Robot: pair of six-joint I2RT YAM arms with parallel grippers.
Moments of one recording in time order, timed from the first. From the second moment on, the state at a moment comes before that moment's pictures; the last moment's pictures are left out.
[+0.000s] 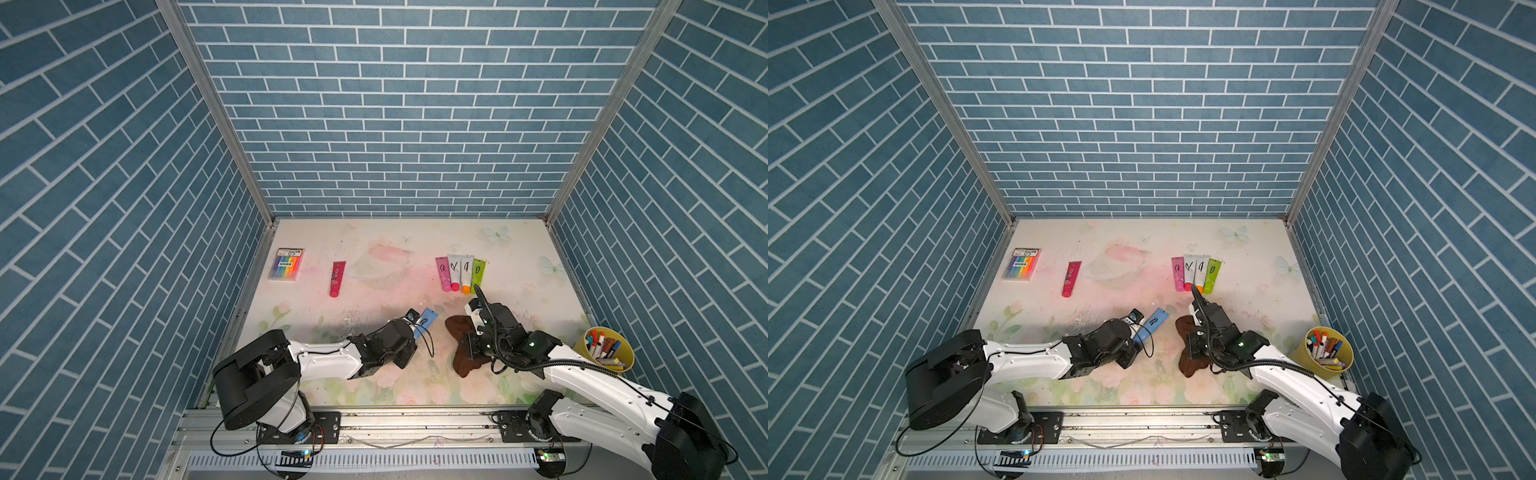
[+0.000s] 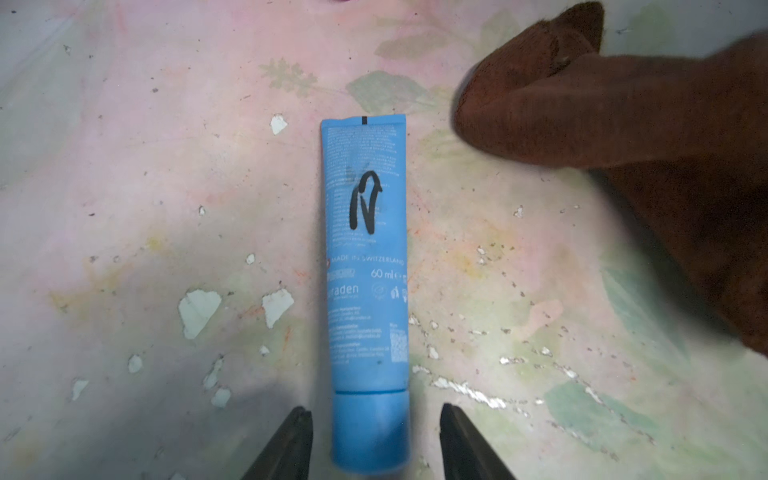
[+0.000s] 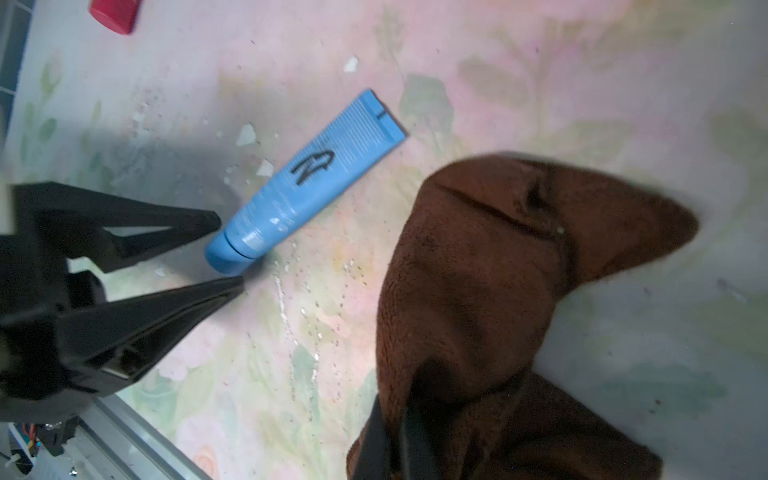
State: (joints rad) left arm -1.01 1.47 0.54 0.10 -0.17 -0.27; right arm 0.75 0.99 0.54 -0.44 -0.13 0.49
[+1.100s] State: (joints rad) left arm -1.02 1.55 0.55 0.17 -0.16 -0.27; right arm 0.70 1.65 0.78 -0.07 -0.33 0.38
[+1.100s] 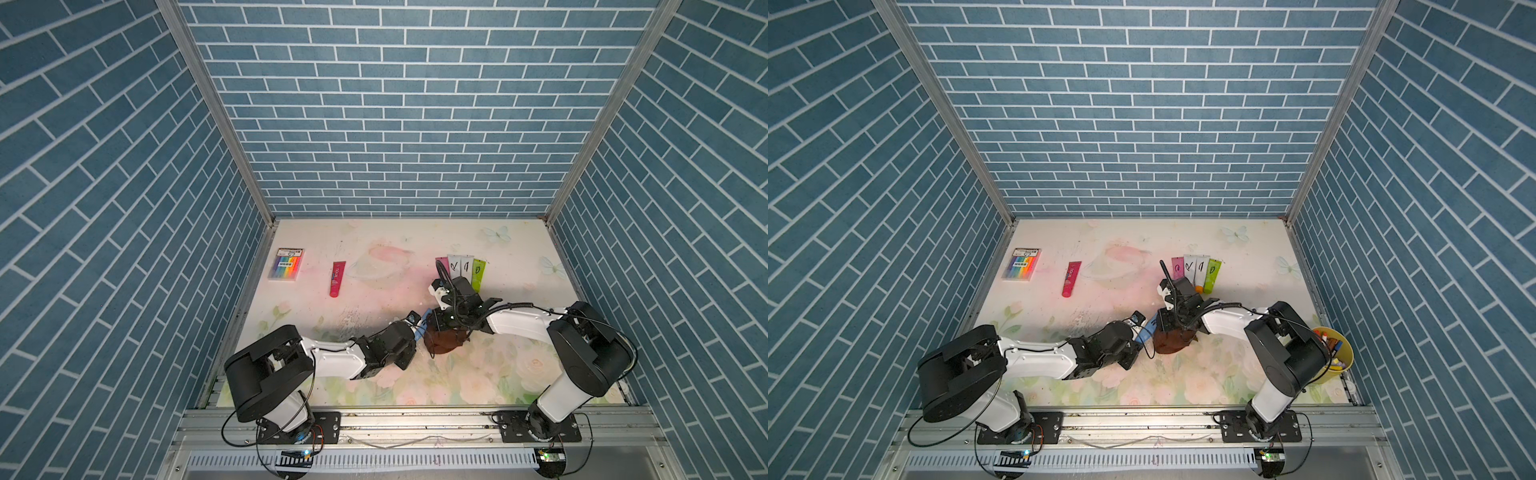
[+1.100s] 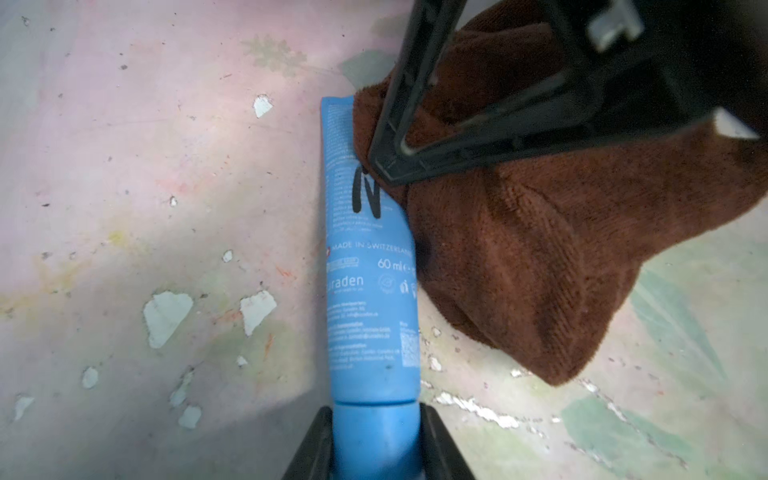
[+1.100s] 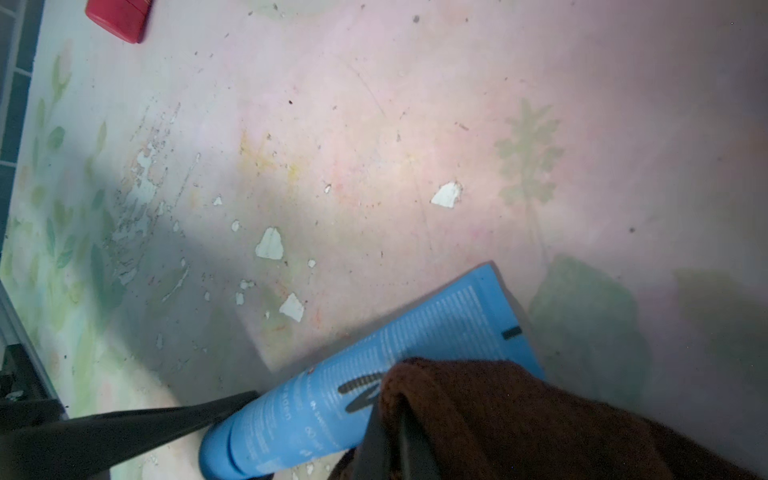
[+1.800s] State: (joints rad) left arm -1.02 1.56 0.56 0.15 -0.17 -0.27; right arm 0.74 1.64 0.62 0.26 -0.40 0.49
